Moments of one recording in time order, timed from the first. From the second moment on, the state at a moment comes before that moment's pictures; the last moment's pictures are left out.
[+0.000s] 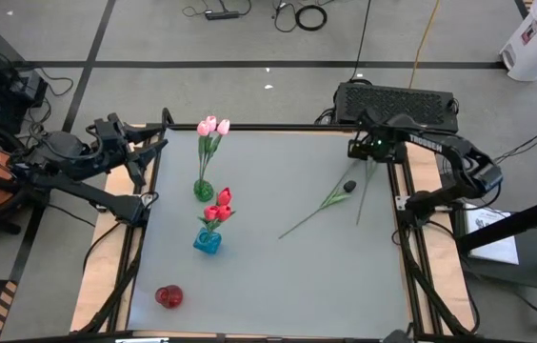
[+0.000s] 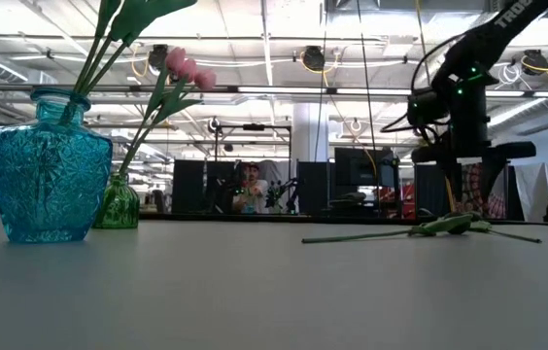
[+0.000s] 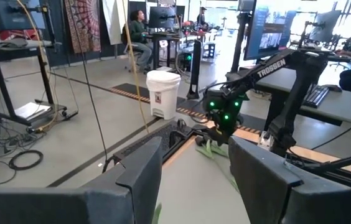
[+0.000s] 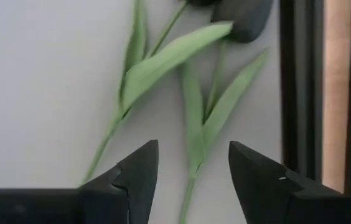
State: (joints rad) left arm -0.25 0.64 1.19 -0.64 -0.74 -0.12; right arm -0.96 1.41 0.87 -0.94 0.09 0.79
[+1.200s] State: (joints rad) left arm -0.25 0.64 1.19 -0.64 -0.82 -0.12; right arm -1.07 1.41 0.66 -0.71 -0.08 0.75
